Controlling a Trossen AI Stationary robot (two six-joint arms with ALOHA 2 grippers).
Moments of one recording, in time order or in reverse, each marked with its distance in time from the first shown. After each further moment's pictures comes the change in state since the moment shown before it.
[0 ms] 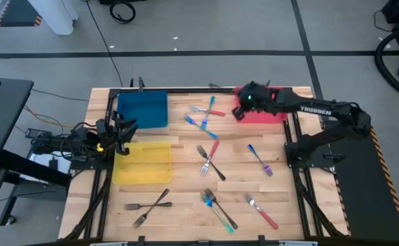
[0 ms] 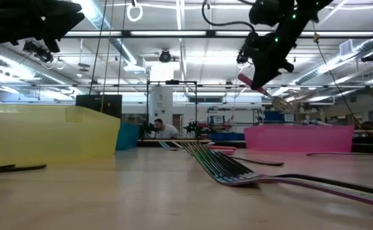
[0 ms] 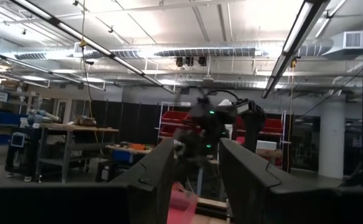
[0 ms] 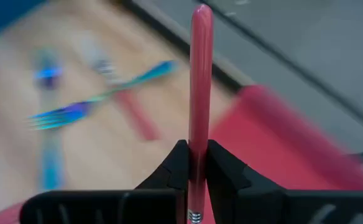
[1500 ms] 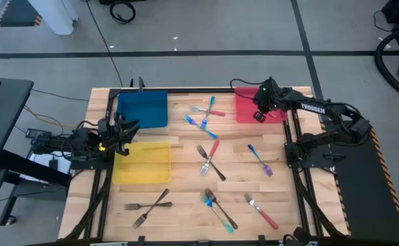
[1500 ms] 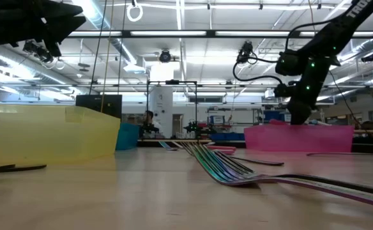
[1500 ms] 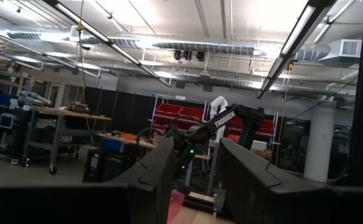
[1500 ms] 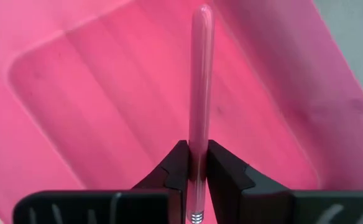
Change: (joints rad) left arm -0.002 0.000 0.000 -0.036 0.001 -0.107; right arm -0.474 0.005 -0.347 0.190 -0.265 -0.615
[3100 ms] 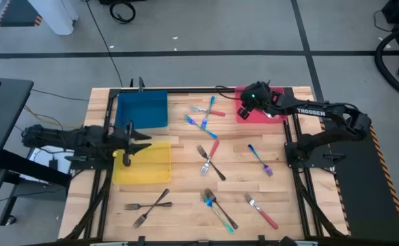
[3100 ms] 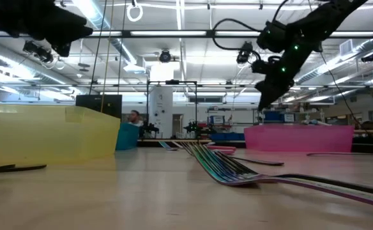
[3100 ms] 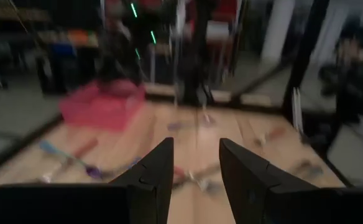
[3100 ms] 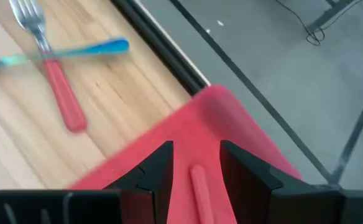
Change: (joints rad) left arm -0.045 0.288 0.293 -0.553 0.205 -0.093; right arm 0.328 0.000 0.115 0.145 0.269 0.251
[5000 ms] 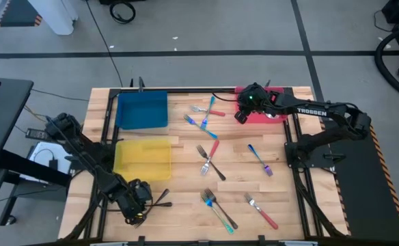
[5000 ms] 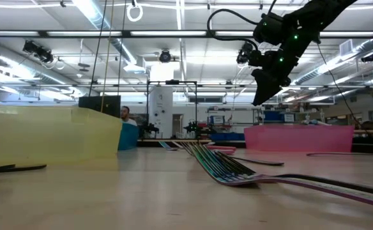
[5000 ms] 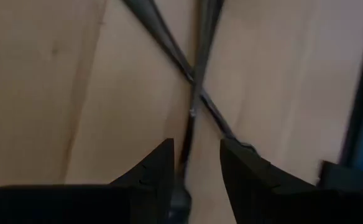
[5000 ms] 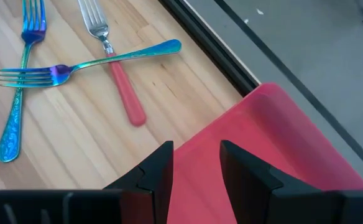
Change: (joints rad) left arm -0.727 1.194 0.371 -0.222 0.098 -1.018; right arm 0.064 0.000 0.068 -0.133 -0.116 0.115
